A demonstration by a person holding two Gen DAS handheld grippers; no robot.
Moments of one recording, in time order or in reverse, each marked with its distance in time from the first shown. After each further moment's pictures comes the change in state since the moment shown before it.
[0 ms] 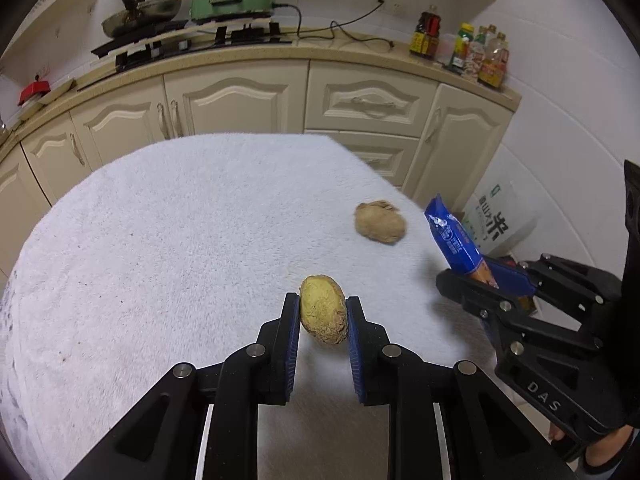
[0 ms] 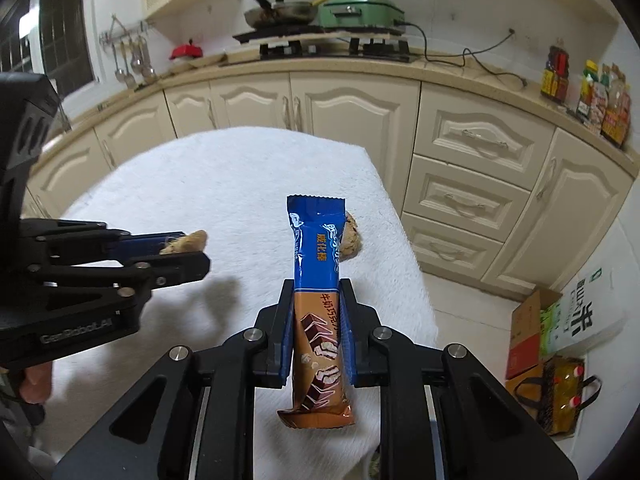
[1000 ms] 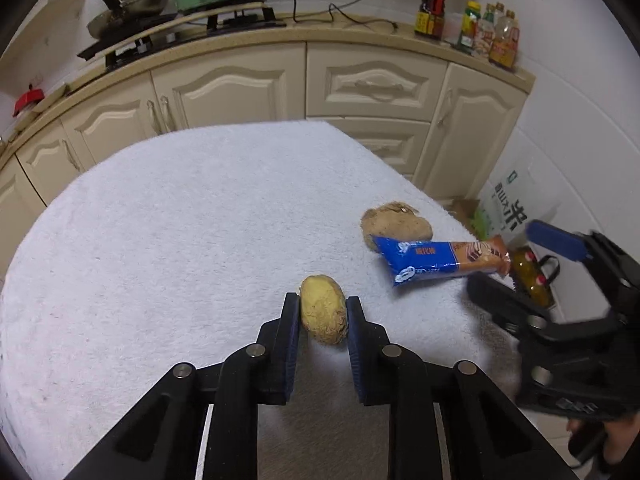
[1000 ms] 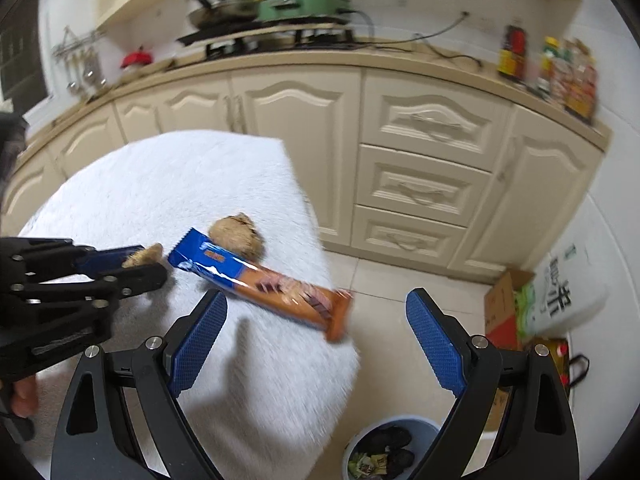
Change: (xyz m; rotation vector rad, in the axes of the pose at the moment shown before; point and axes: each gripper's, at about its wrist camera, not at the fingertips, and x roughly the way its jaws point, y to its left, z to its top) left arm 0.086 -0.007 0.041 0.044 0.048 0.041; right arm 0.038 -0.054 0.007 0.066 0.027 -0.126
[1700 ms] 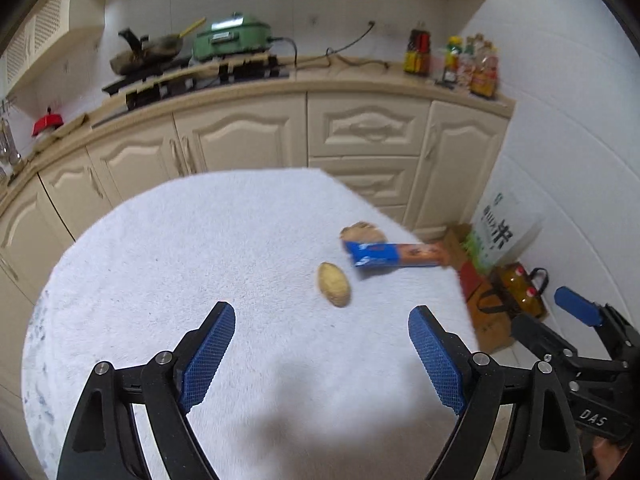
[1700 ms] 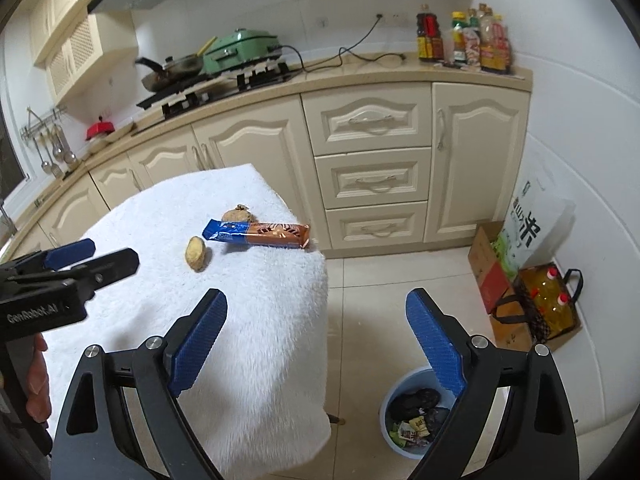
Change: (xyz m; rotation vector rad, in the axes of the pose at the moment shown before) left arm -0.109 -0.011 -0.077 0.020 -0.124 0.012; right arm -0.102 -0.005 -0.058 0.282 -0.103 -0.079
